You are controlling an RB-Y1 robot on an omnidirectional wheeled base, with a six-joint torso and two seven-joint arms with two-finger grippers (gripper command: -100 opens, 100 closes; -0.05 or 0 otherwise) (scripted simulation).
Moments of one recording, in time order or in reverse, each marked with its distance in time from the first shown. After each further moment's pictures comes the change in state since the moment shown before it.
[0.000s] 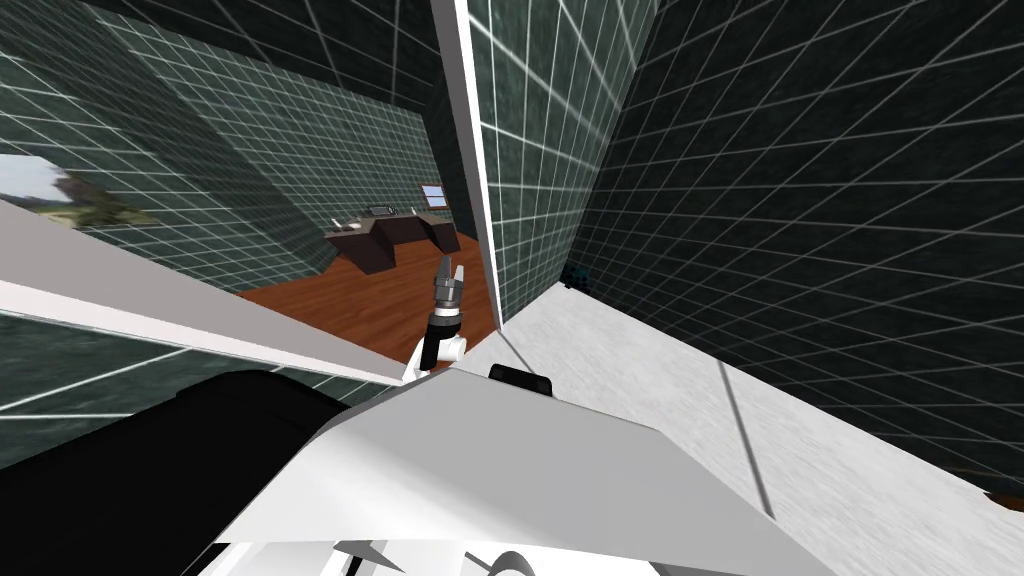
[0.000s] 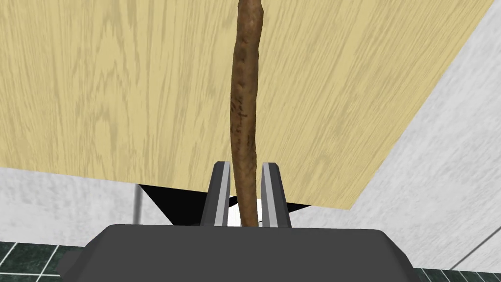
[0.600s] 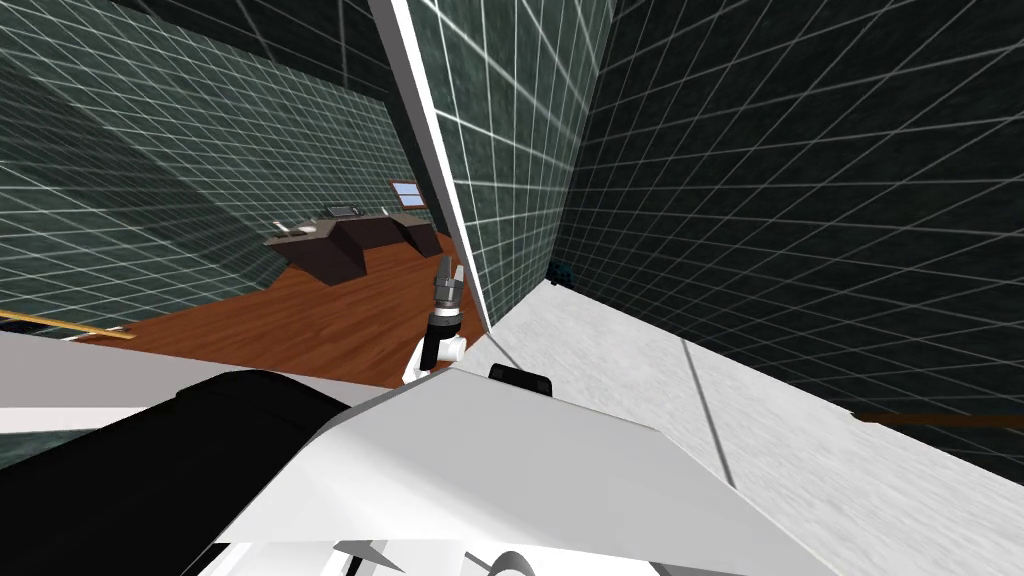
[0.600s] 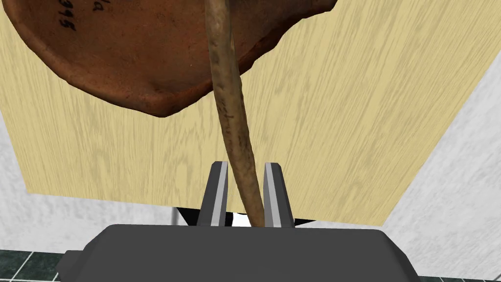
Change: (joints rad) left arm 0.000 0.000 0.000 0.000 0.000 0.000 0.000; right arm -0.094 -0.079 0.009 0.083 0.008 -0.091 -0.042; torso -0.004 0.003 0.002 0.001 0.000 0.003
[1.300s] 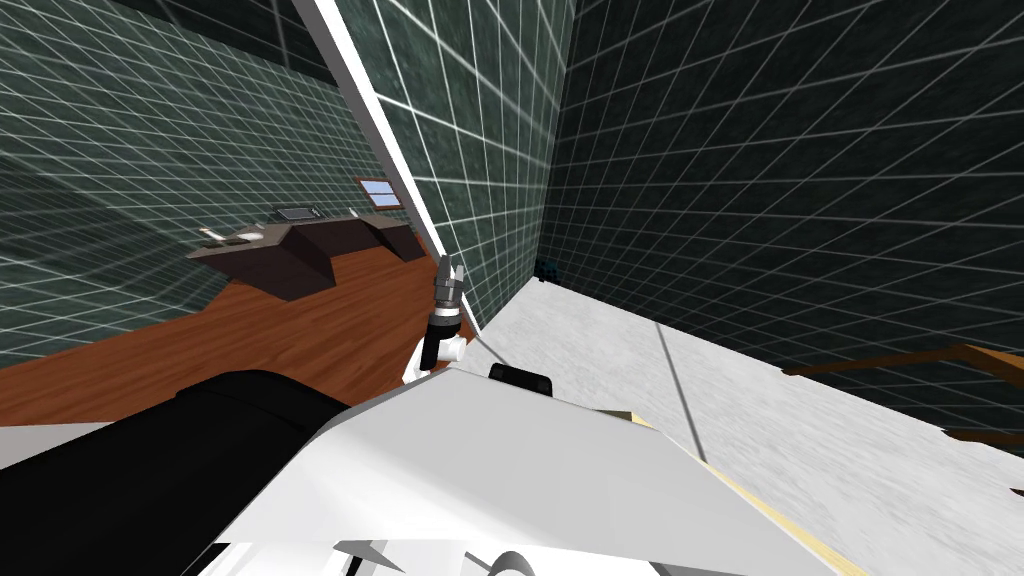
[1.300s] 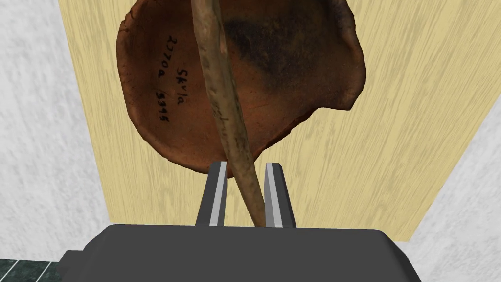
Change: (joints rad) left arm 0.000 0.000 0.000 0.000 0.000 0.000 0.000; right arm -0.052 -0.098 -0.010 0.003 -0.016 -0.042 -0.045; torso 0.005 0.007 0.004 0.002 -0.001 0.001
